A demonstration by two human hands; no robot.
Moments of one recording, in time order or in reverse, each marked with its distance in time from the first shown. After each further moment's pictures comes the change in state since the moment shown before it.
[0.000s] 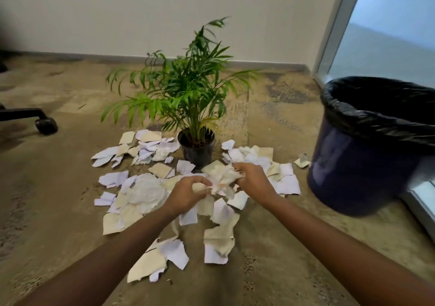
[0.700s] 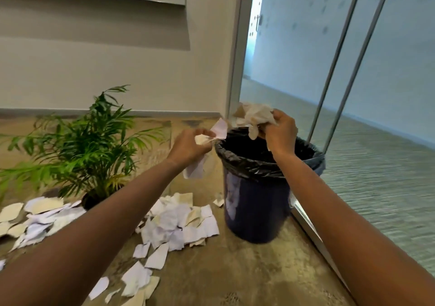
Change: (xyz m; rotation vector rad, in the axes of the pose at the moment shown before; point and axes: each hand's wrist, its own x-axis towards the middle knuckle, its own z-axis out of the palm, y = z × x) left_hand 0.072 0.260 0.011 -0.166 0.128 0.500; right_hand -0.025 -0.006 -0.272 0.167 0.965 0.052
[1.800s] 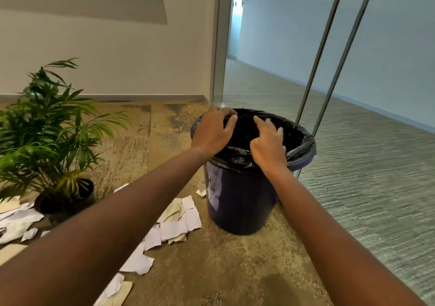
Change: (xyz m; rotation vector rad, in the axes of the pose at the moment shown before) left_hand 0.040 0.020 0.101 0.086 -0.044 0.174; right_hand -0.007 0.079 0.002 -0.441 -0.230 0.141
